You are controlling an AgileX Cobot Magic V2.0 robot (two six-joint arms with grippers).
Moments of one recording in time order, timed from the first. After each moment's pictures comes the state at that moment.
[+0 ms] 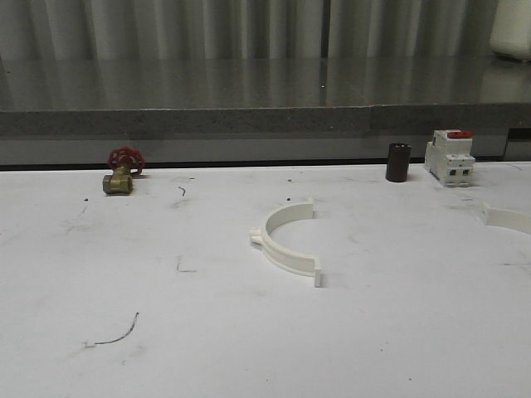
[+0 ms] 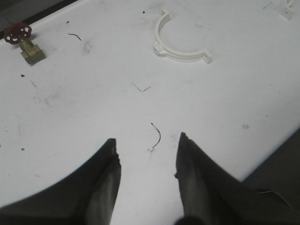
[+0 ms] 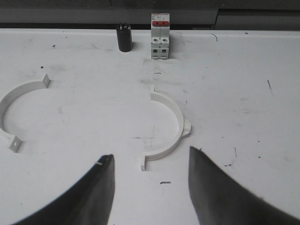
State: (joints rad) left arm -0.52 0.69 -0.73 -0.10 0.80 0.20; right arm -0.01 0.55 -0.56 0.08 0.60 -0.02
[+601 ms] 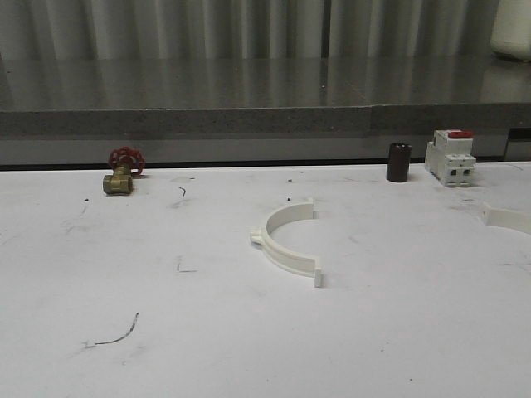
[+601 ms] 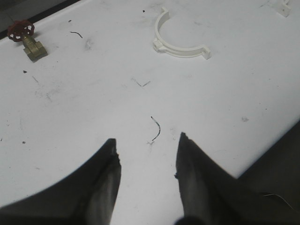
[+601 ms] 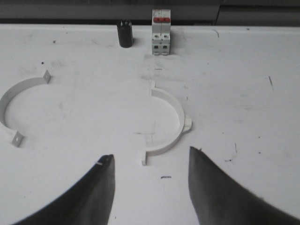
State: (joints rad) left arm -0.52 0.61 -0.68 -0.10 0.80 0.20; right arm -0.01 0.60 -0.61 0.08 0.66 -0.02
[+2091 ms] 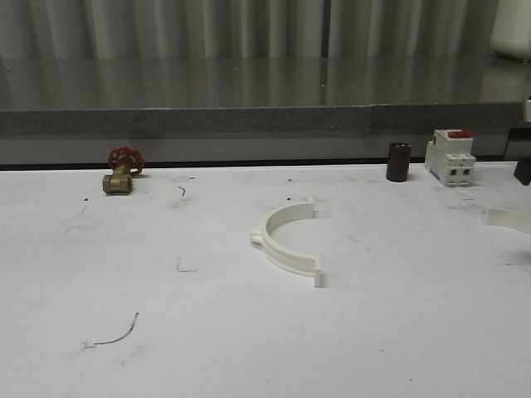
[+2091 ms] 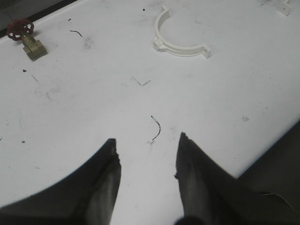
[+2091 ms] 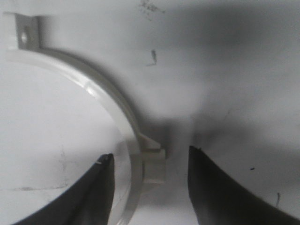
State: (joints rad) left arm -0.52 0.61 -0.67 -0.10 0.80 0.20; right arm -0.13 1.86 -1.18 0.04 0.75 -0.03
